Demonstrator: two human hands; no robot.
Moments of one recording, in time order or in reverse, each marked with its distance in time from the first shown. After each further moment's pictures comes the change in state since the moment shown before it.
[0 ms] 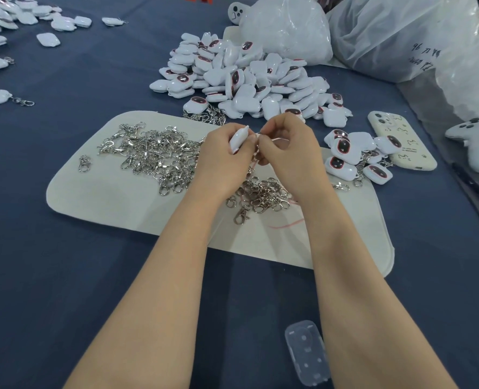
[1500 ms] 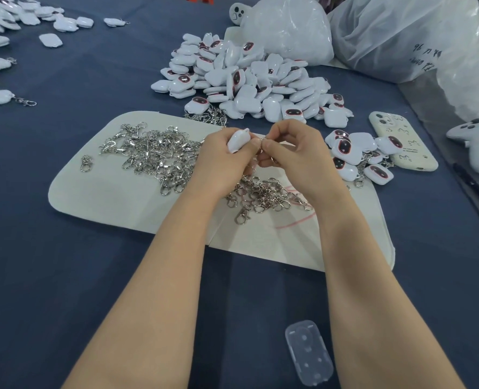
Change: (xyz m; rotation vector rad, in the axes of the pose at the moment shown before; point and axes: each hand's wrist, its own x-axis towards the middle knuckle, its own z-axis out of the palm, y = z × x) left_hand -0.002 -0.001 -0.003 -0.138 -0.064 -0.071; right_hand 0.002 0.005 -0.011 0.121 -0.115 0.046
